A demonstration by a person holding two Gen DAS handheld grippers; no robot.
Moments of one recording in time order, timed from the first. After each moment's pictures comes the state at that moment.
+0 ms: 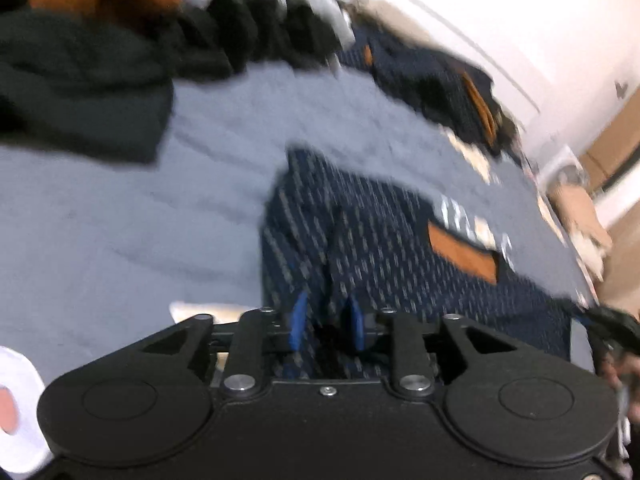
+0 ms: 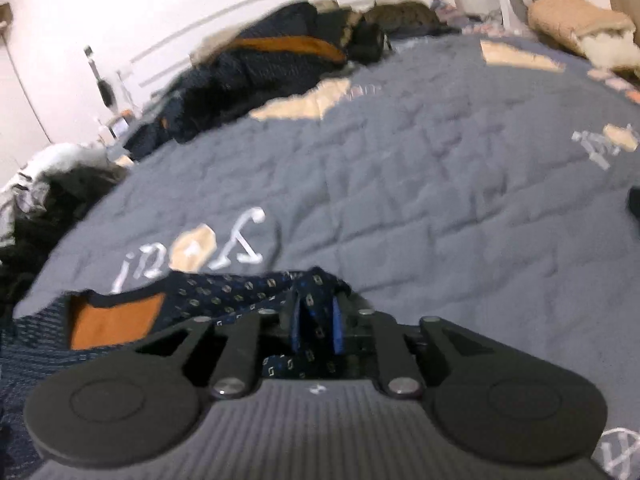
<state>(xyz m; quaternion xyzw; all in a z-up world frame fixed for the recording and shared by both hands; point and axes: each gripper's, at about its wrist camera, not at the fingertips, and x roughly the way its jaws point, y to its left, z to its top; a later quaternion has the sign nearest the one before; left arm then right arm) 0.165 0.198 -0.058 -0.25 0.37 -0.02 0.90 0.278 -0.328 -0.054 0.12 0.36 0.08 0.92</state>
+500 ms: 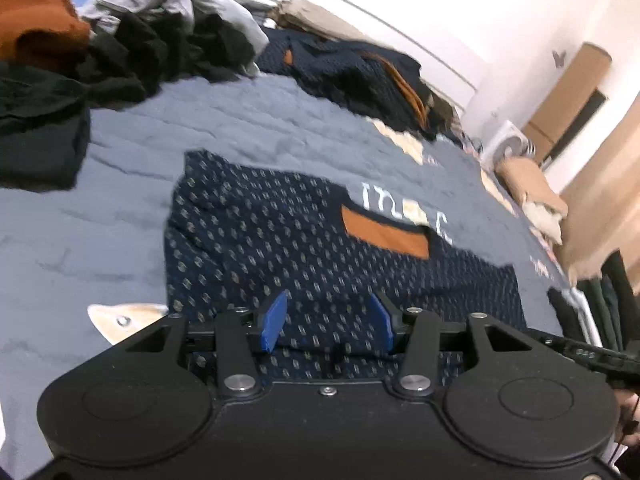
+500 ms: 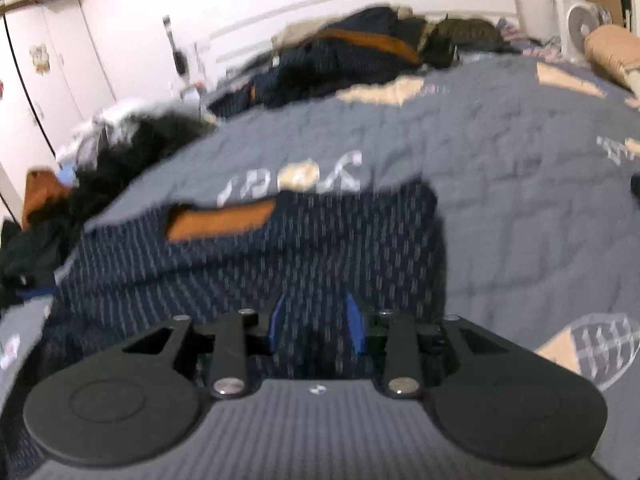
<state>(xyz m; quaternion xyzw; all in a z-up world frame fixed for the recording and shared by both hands) 0.154 0.146 -0.043 -0.21 0.35 -0.12 0.90 0.178 -0.290 -0.058 0.07 0.37 0.16 0.91</state>
